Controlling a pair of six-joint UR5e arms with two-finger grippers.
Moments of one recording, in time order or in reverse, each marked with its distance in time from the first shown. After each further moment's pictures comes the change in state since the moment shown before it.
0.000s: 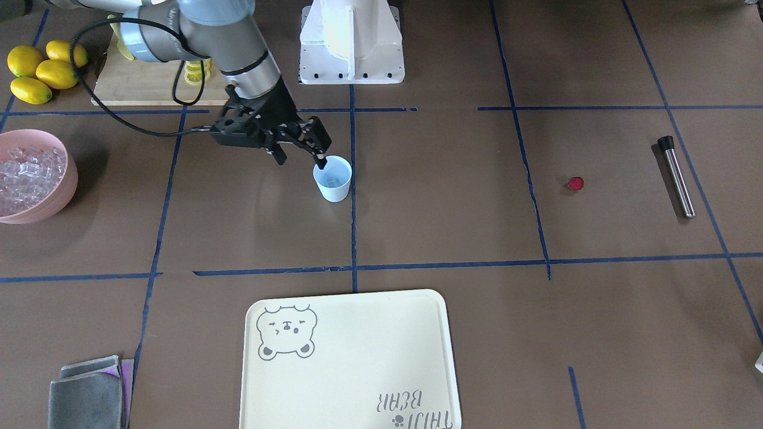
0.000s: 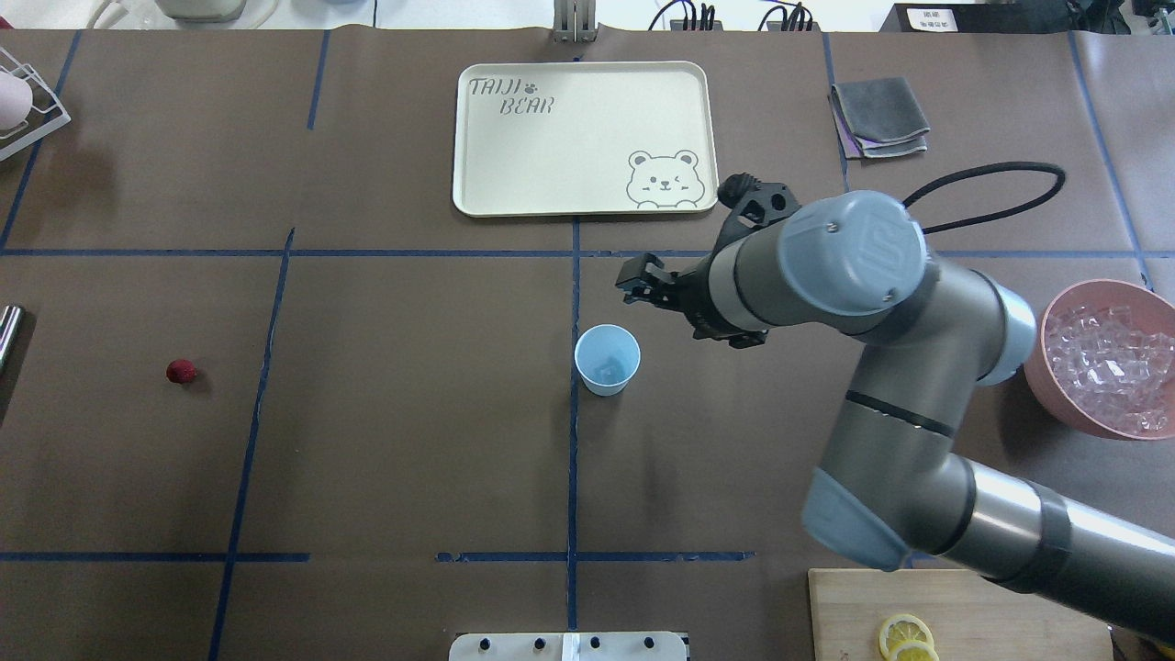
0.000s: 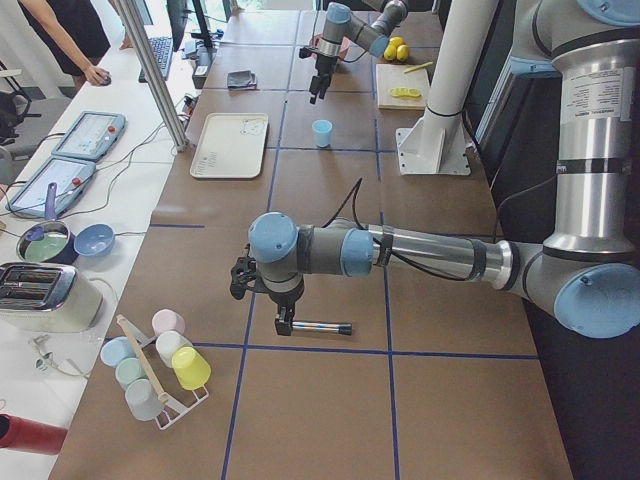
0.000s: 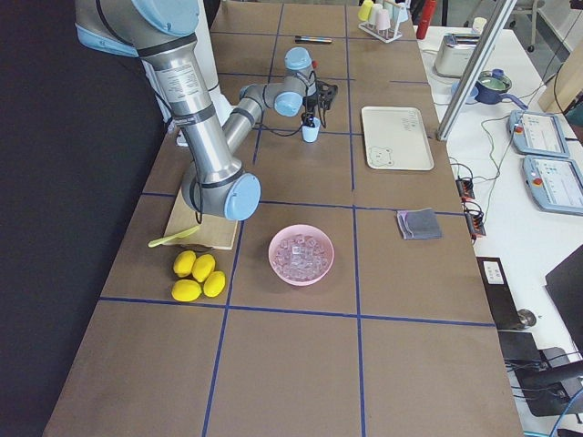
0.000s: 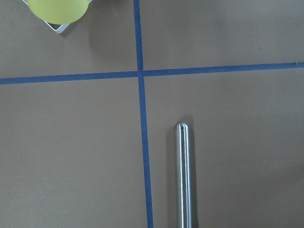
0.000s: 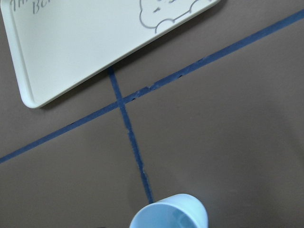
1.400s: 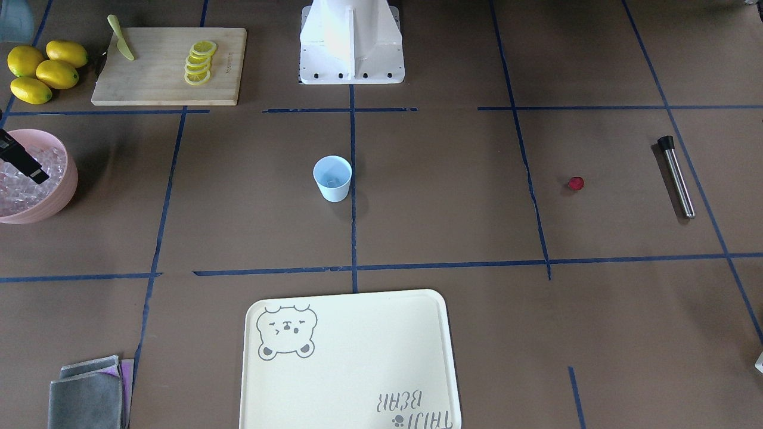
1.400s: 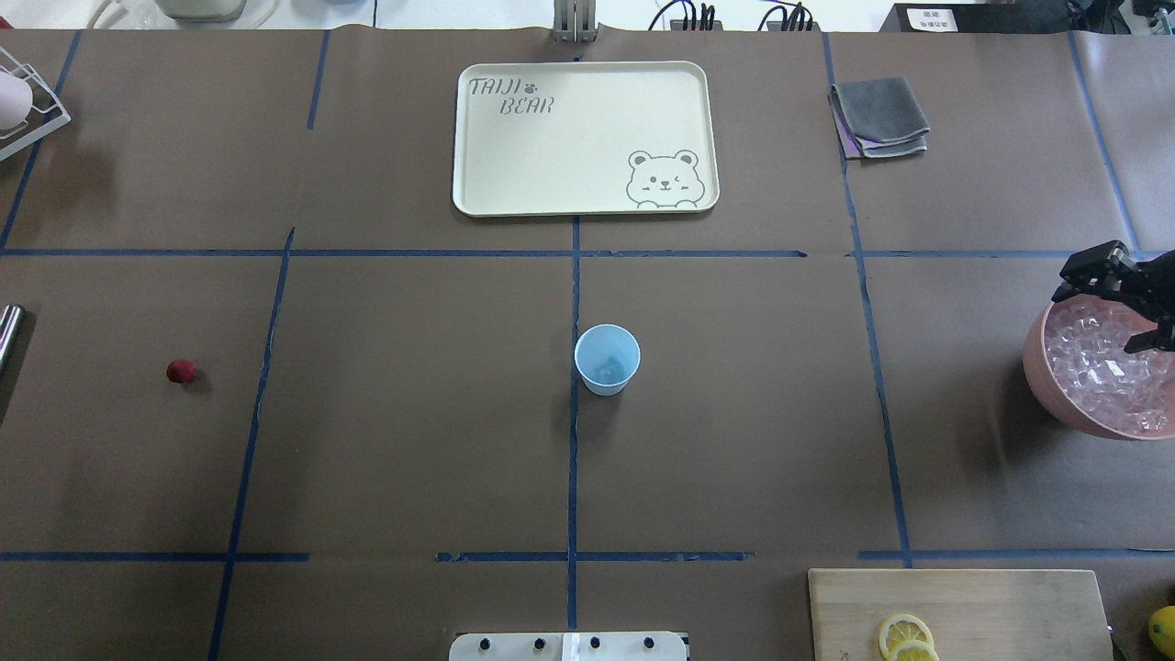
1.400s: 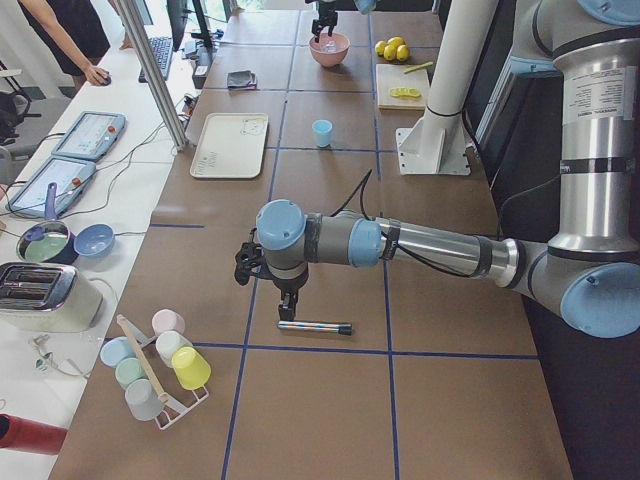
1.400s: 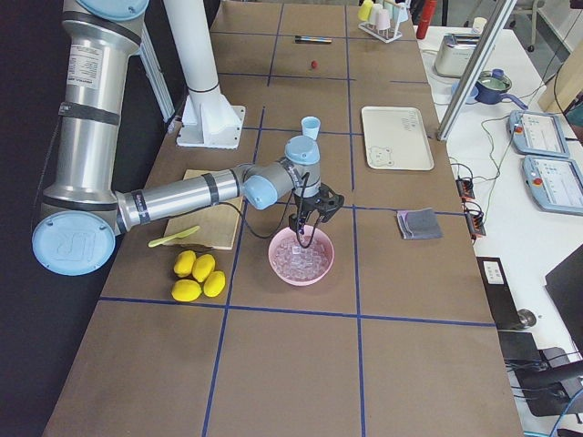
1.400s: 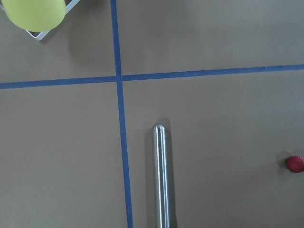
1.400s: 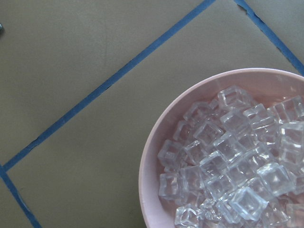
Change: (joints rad) left arm -0.002 0.023 -0.066 0.001 -0.049 -0.013; right arm 0.469 -0.605 0.021 0.086 0.319 -0.202
